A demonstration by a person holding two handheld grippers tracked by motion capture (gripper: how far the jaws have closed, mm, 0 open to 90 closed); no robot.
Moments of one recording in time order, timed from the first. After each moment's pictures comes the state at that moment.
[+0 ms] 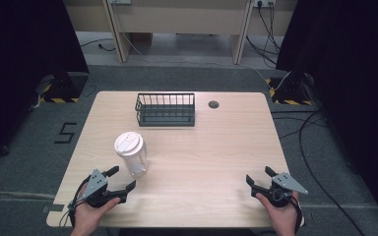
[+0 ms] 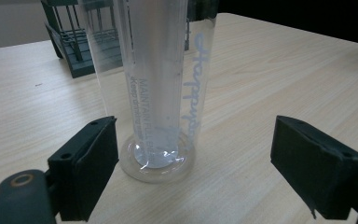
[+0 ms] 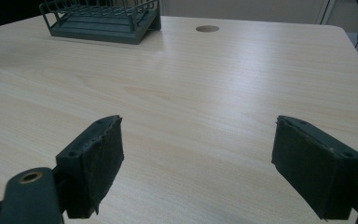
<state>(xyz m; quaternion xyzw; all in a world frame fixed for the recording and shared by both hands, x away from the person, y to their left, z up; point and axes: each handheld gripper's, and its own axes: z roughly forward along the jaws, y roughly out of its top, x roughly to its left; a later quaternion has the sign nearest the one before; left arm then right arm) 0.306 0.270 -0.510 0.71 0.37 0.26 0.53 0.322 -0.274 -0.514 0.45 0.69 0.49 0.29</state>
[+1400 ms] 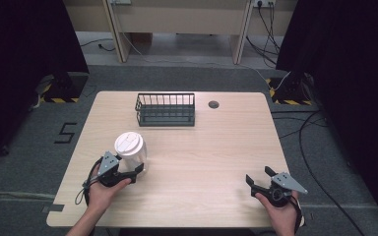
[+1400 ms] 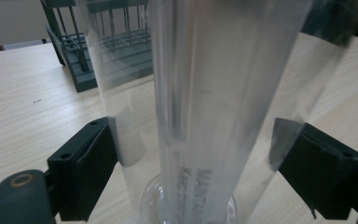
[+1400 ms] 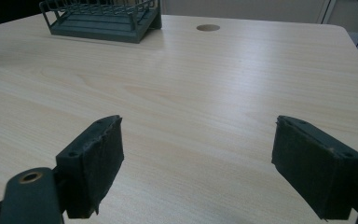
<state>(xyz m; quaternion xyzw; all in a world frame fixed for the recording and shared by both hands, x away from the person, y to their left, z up) 0.366 0.253 -0.510 0.71 0.39 0.26 0.52 0.323 -0.273 -0.514 0.45 0.69 0.49 0.29</state>
